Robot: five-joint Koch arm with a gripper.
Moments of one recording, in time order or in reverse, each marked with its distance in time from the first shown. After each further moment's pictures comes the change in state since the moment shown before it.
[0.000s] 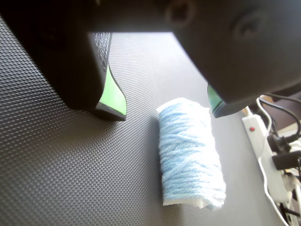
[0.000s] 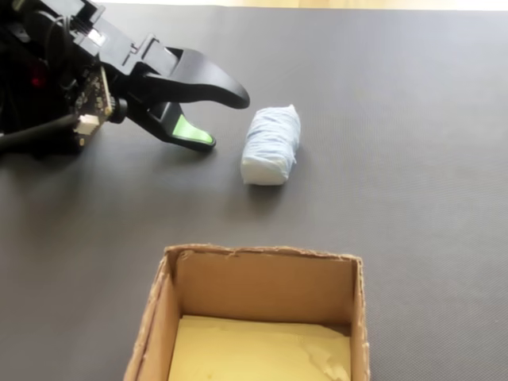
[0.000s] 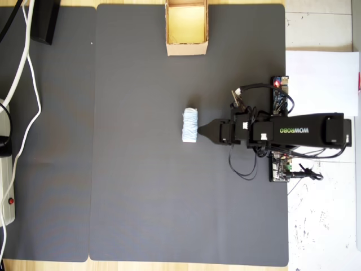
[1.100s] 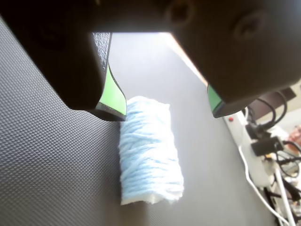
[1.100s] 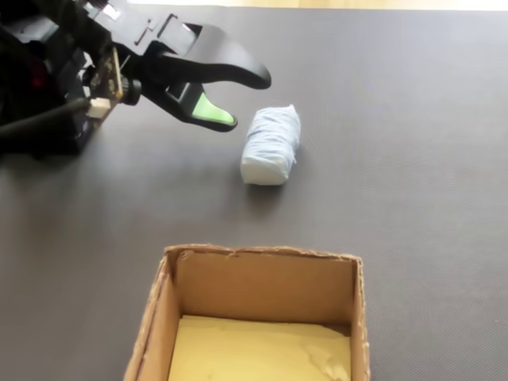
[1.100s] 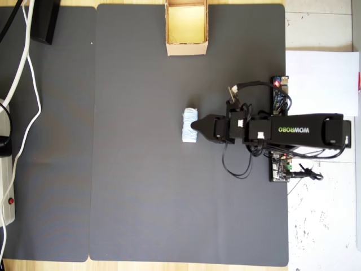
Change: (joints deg) arm 1.3 0.0 -13.2 7.8 -5.7
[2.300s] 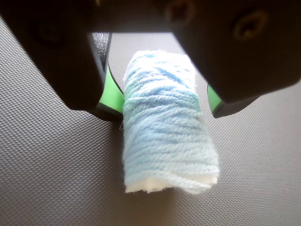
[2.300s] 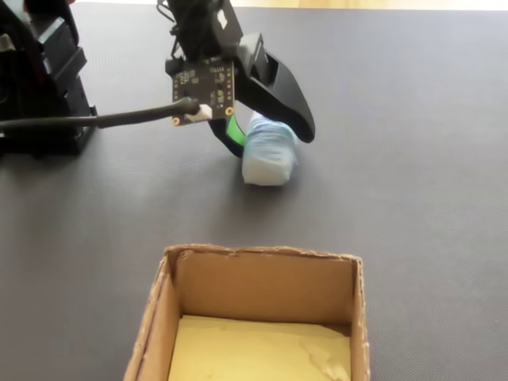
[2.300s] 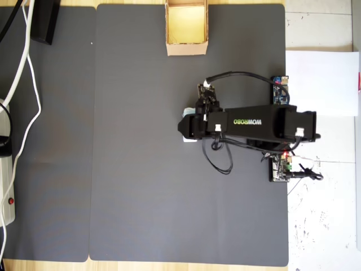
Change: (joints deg) arm 0.9 -39.4 -34.4 29.3 9.7
